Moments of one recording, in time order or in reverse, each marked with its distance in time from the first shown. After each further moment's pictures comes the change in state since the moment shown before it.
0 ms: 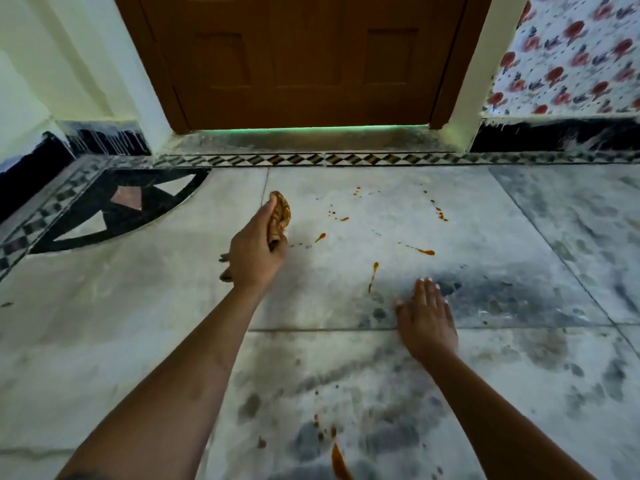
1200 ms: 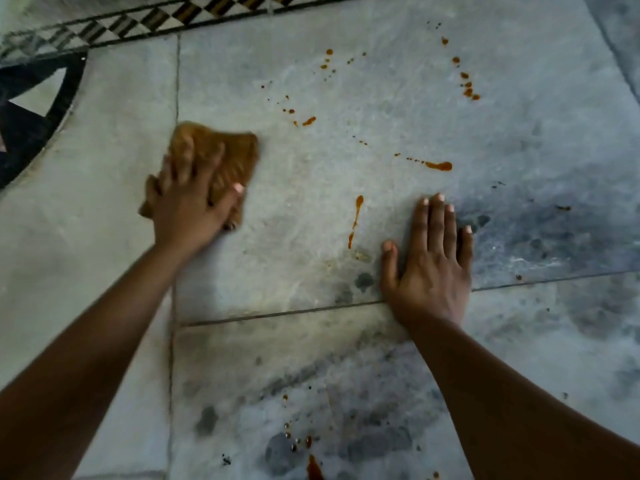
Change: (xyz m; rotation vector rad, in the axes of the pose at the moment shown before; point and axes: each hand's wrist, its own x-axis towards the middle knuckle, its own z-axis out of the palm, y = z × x) left_hand 0.050 -0.066 0.071 0.550 -0.472 -0.040; right_hand 0.039 0.008 0.031 -0.146 0.169 0.056
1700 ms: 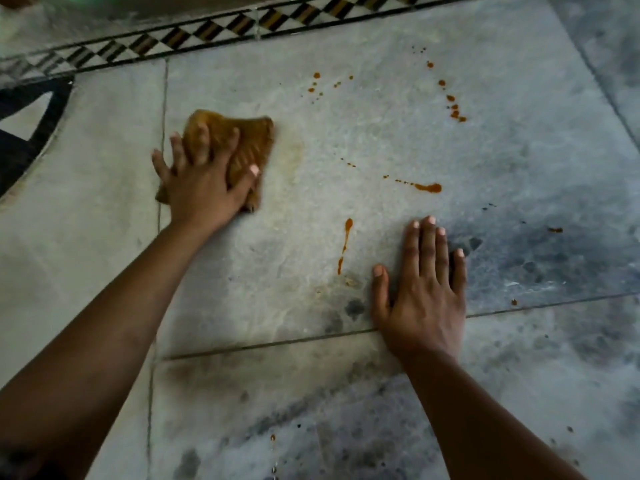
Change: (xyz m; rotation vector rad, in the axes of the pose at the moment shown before) left_hand 0.051 0.042 -0.004 0.124 0.036 0.020; right_hand 0.000 0.000 0.001 -0.013 0.029 -0.001
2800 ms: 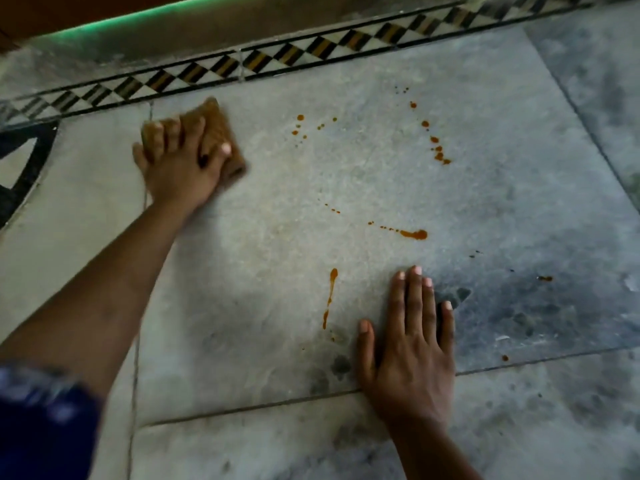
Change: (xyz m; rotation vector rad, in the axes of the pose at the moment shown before) left_hand 0.098 -0.004 -0.002 -0.027 0.019 -0.079; right_hand 0.001 -0.001 -0.004 0.038 -0.033 0.015
